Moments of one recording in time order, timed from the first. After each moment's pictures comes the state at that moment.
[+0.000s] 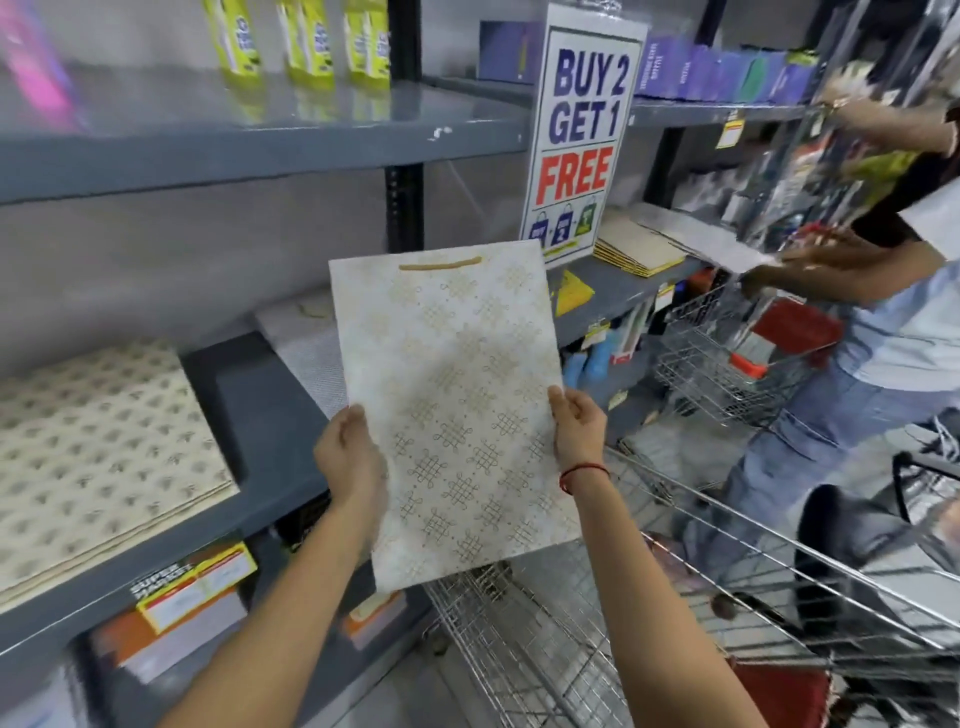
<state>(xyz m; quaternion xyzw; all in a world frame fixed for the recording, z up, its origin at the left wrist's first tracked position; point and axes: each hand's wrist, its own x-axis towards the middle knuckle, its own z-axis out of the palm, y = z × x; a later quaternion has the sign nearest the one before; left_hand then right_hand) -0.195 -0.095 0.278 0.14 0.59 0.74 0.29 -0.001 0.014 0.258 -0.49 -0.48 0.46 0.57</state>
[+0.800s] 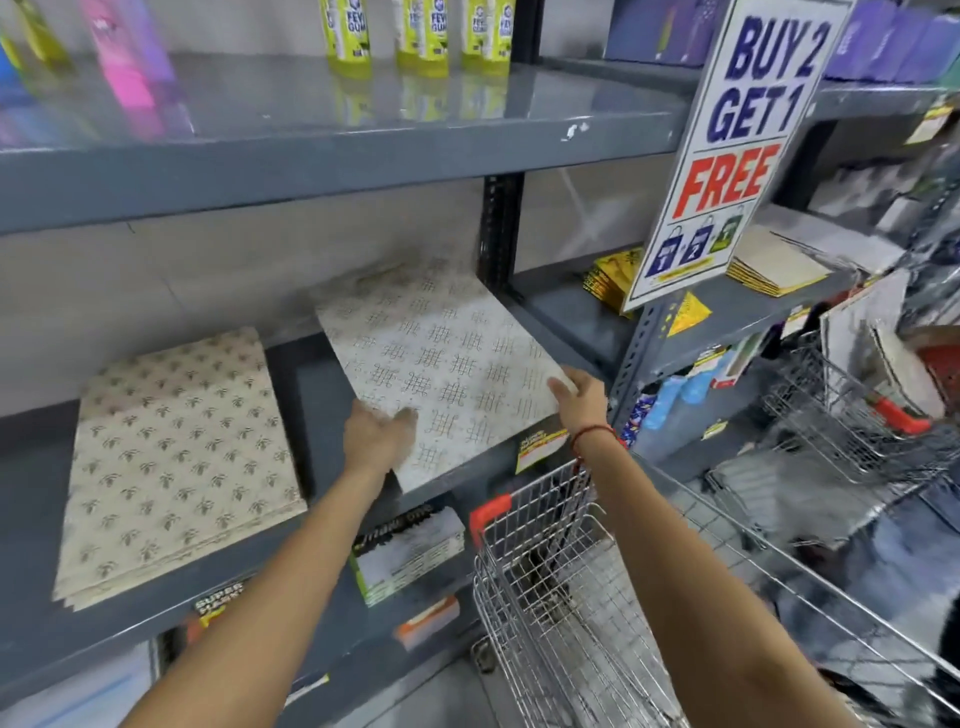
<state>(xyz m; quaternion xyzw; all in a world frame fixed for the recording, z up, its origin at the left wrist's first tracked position) -0.297 -0.043 0.266 0.20 0.79 0.50 0.29 -0.117 0.117 0.249 -0.54 -0.61 0.45 0.37</state>
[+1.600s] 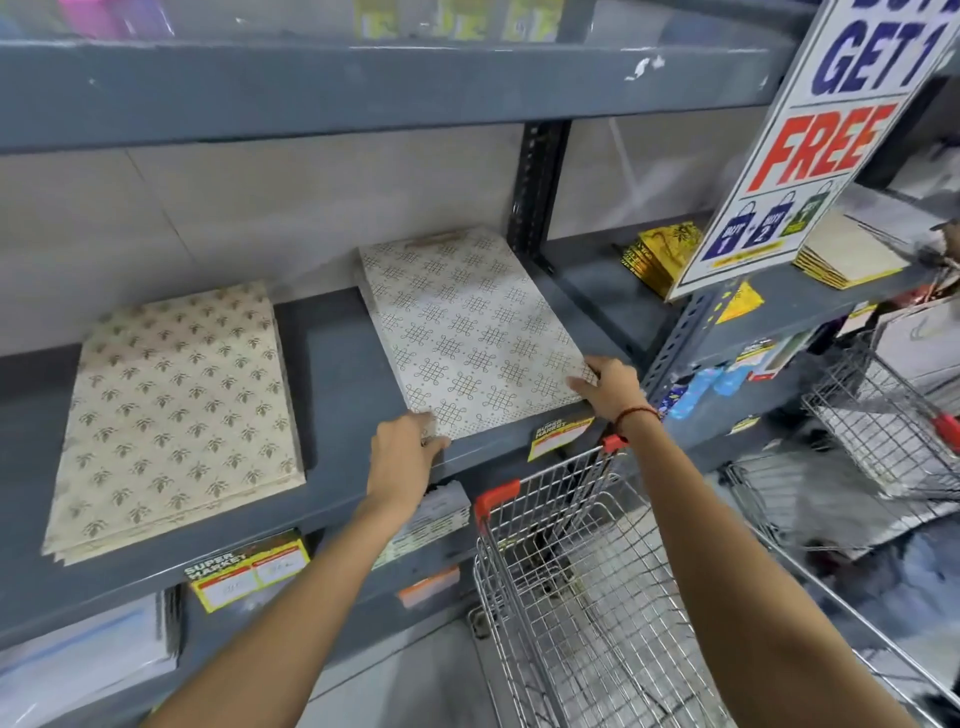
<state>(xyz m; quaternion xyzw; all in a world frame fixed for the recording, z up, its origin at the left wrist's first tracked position) -0.268 -0.049 0.229 0.39 0.84 0.34 0.14 -0.105 0.164 0.241 -0.52 -0.81 0.26 0.11</state>
